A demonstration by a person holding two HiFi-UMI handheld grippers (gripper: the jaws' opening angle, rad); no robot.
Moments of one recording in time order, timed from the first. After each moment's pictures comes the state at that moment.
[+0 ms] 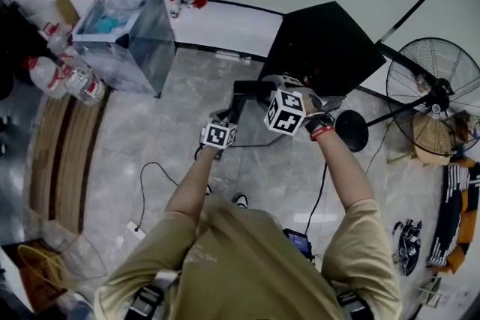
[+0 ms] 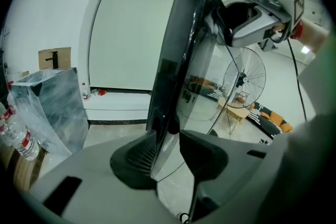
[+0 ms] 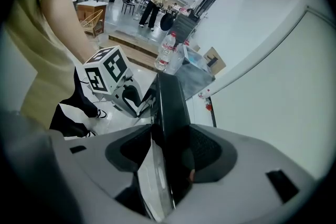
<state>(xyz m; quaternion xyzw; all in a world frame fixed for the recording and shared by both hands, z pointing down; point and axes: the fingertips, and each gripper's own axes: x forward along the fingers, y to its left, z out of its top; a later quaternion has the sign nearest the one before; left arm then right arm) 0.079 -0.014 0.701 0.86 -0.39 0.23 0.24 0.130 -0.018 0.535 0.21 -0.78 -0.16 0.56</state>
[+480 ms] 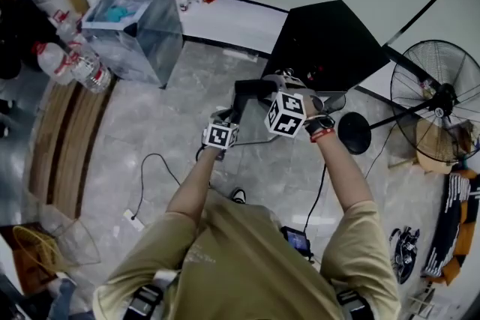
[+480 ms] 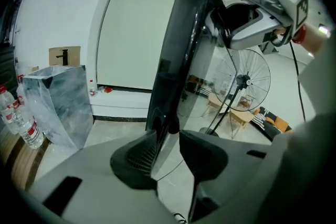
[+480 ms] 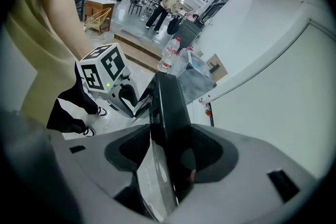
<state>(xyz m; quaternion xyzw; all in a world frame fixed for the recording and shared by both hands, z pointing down) 0.079 0.027 0.701 0.84 -0.42 0.22 0.25 0.130 0.016 0.537 0.19 -0.79 -0.20 0.55</state>
